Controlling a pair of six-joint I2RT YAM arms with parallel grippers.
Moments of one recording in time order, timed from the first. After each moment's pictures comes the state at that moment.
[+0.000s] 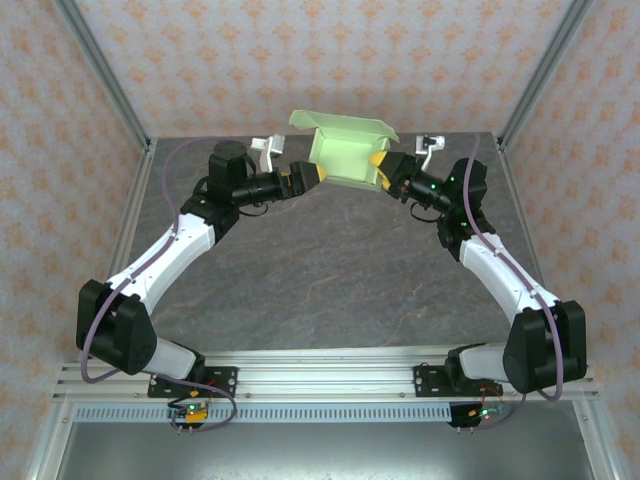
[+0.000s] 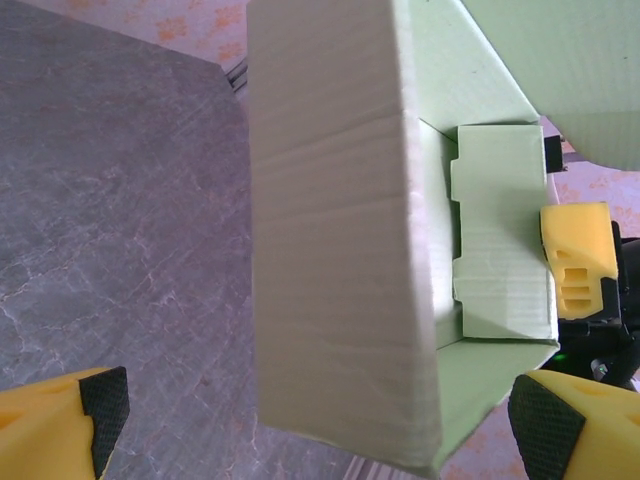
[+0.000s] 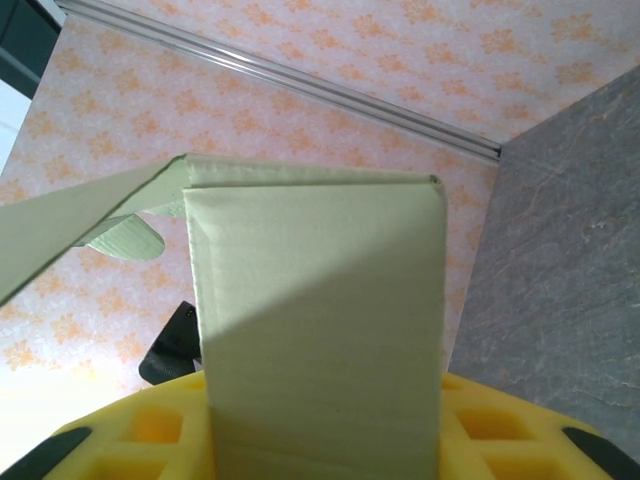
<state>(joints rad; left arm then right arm) -0.33 1.44 1.18 -0.01 0.70 -0.77 0.21 1.30 0.93 0.48 -0.84 1.29</state>
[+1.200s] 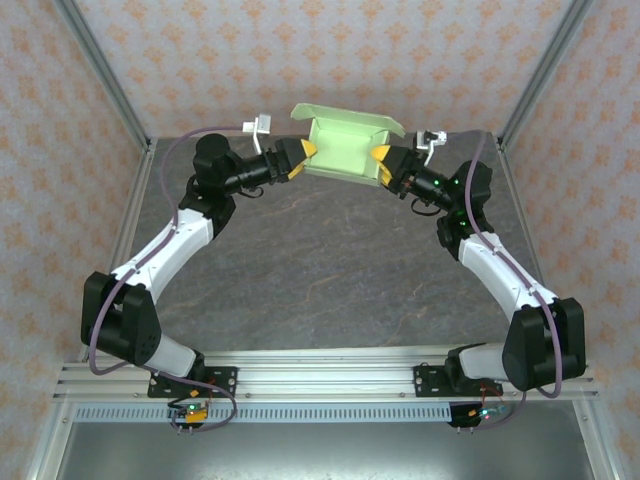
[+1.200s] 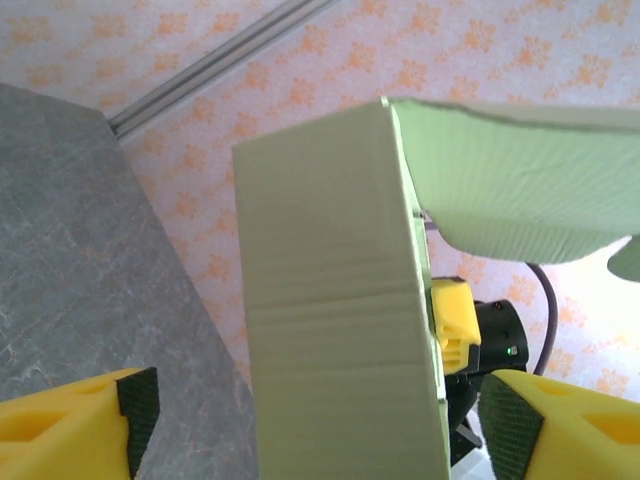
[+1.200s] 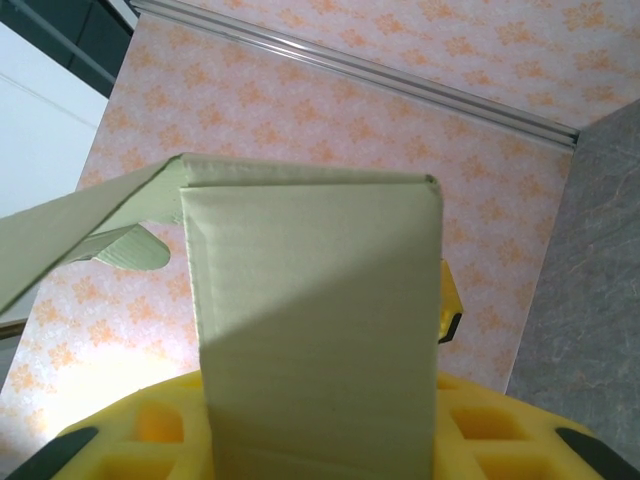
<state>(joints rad) -0.27 1.48 1.18 0.36 0.84 -1.08 0.21 1.32 0.93 0.66 -0.88 1.45</state>
